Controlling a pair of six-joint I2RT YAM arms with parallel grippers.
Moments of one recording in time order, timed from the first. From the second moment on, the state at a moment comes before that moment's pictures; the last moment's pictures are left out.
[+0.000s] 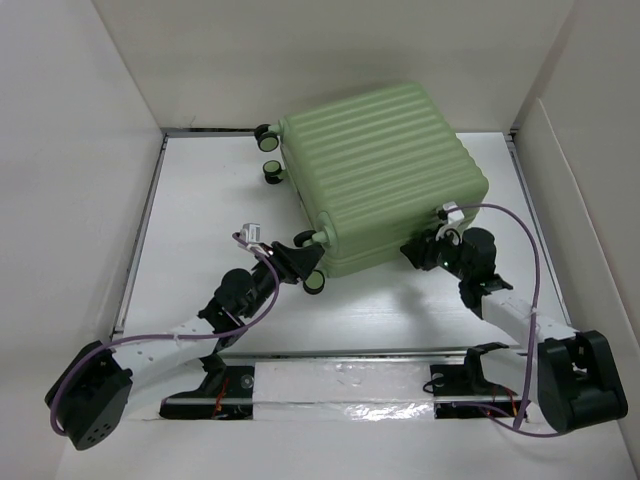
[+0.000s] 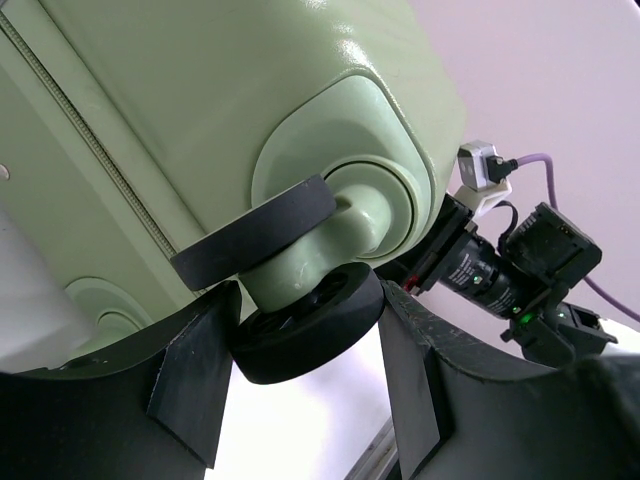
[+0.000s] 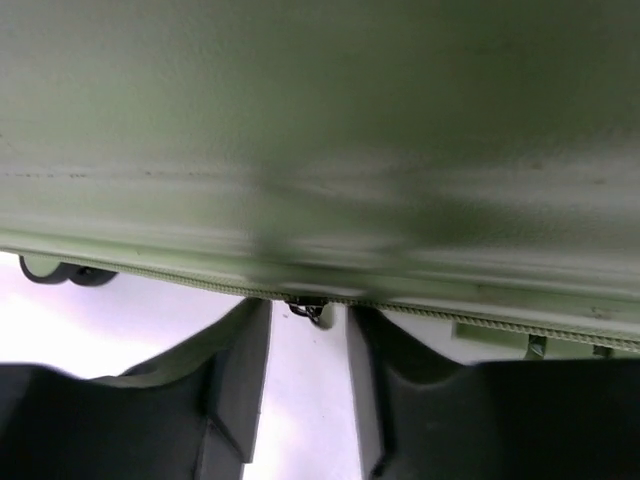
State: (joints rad) left arm -0.78 0.92 0.22 0.75 -0.12 -0.87; right arm 0.20 1.09 0.36 0.42 -0.46 0.19
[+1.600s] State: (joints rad) left arm -1.01 1.25 0.57 0.86 0.06 -0.99; right arm 1.05 0.91 0.26 0.42 0.36 0.31
